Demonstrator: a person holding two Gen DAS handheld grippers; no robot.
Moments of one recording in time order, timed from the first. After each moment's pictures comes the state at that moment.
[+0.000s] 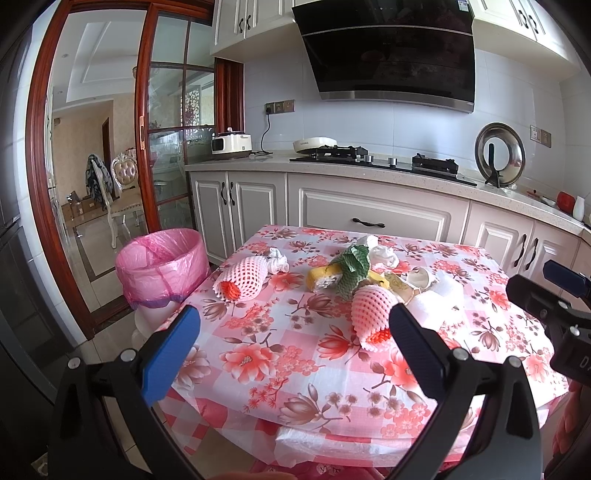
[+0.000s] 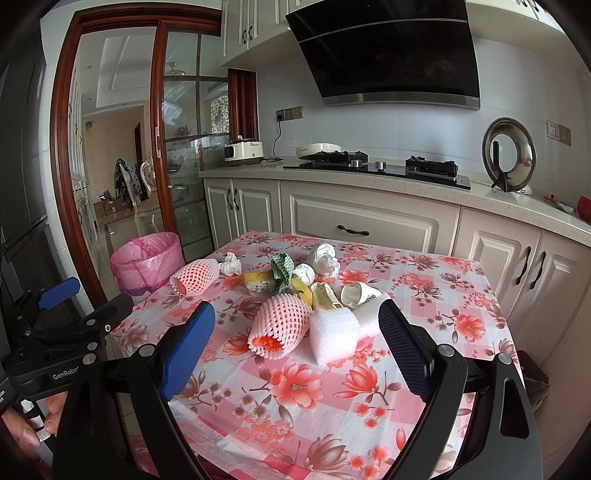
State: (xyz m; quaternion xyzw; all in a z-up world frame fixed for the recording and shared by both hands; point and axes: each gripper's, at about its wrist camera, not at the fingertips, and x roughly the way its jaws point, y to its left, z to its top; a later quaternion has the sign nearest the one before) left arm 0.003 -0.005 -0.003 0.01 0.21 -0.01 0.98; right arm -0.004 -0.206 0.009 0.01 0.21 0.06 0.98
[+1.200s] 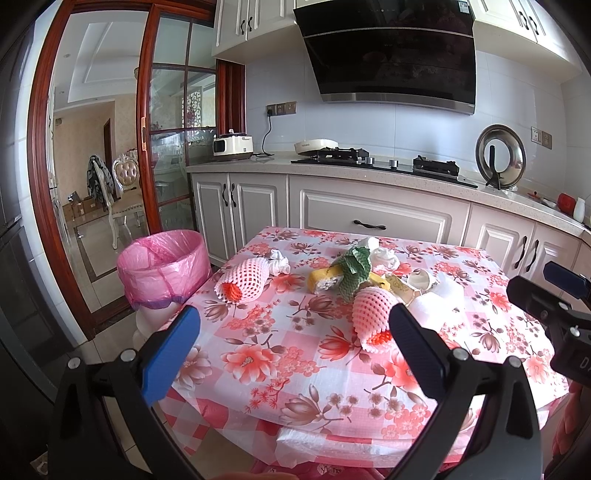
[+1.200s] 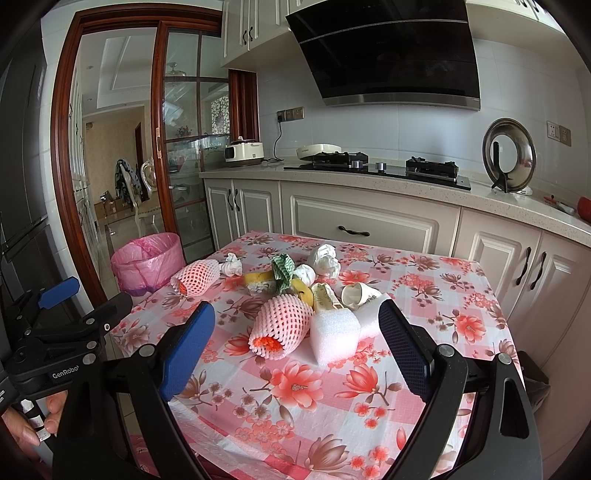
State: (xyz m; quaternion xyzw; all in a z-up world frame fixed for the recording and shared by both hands) left arm 0.003 -0.004 -0.002 0.01 0.21 -0.01 0.98; right arm -0.004 -0.207 0.009 0.01 0.21 0.06 0.98
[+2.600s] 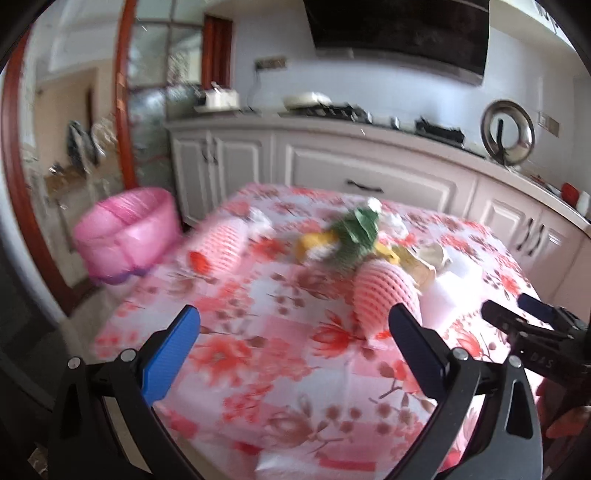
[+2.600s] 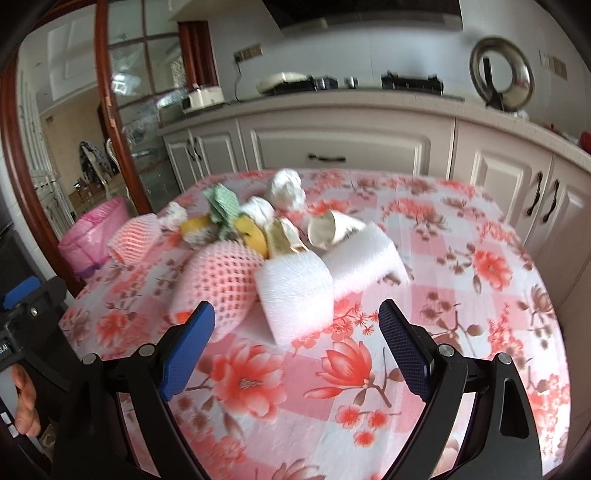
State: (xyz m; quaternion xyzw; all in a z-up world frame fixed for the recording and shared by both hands) left arm 0.106 -0.007 -0.054 -0.01 0.30 -0.05 0.95; right arm 0.110 -0.244 -0.087 0.06 0.33 0.02 0.94
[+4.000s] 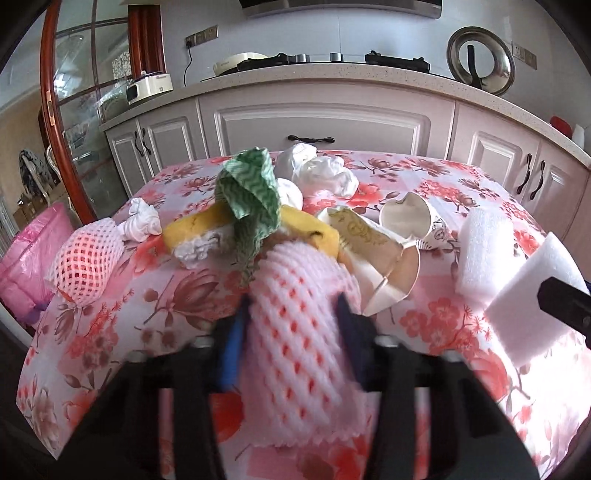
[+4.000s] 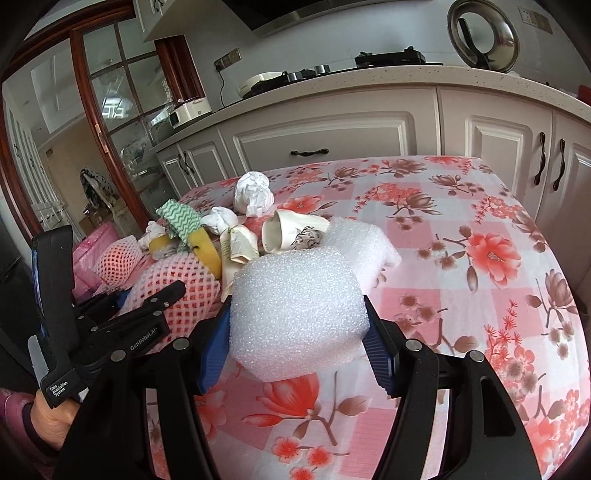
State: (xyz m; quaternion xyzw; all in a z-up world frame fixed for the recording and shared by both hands) left arm 0.210 -0.126 -0.136 0.07 0.34 -0.10 0.93; right arm 0.135 -0.313 -0.115 0.13 0.33 0.04 0.93
